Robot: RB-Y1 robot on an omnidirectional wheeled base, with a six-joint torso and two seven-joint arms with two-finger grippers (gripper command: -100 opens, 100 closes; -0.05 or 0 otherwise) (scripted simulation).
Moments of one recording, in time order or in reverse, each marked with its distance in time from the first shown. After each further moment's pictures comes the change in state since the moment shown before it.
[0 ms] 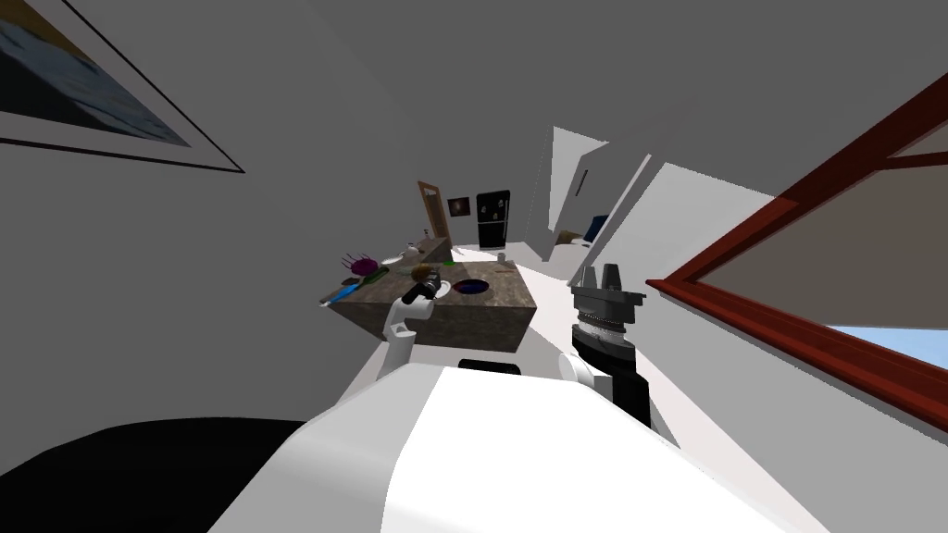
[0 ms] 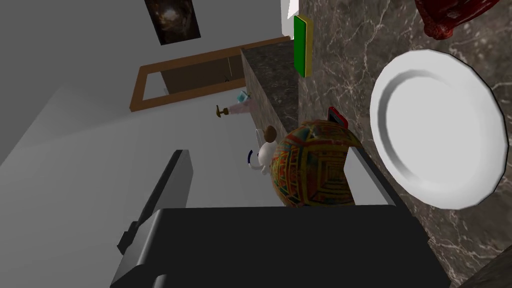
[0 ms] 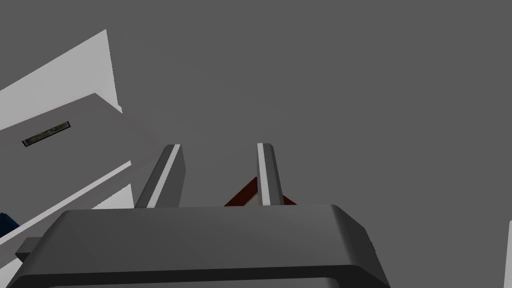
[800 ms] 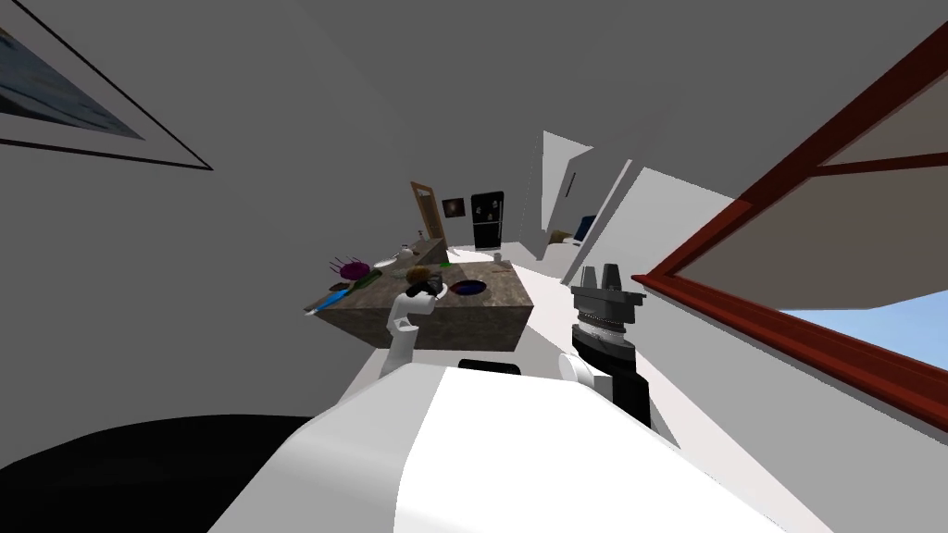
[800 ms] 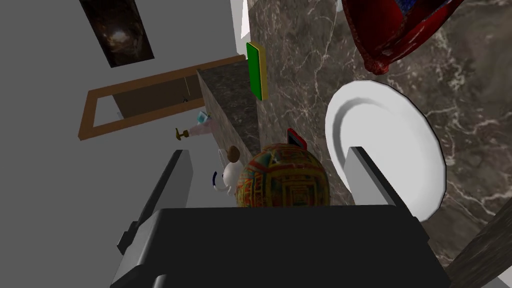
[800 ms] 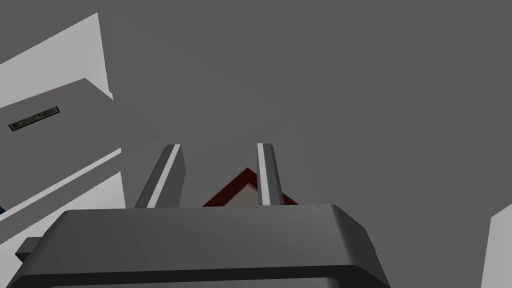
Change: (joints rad) left arm -0.061 -0.002 0.000 0.027 0.014 0.207 0.024; right arm 0.000 0.000 0.000 0.000 0.000 0.000 0.000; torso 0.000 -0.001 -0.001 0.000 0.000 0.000
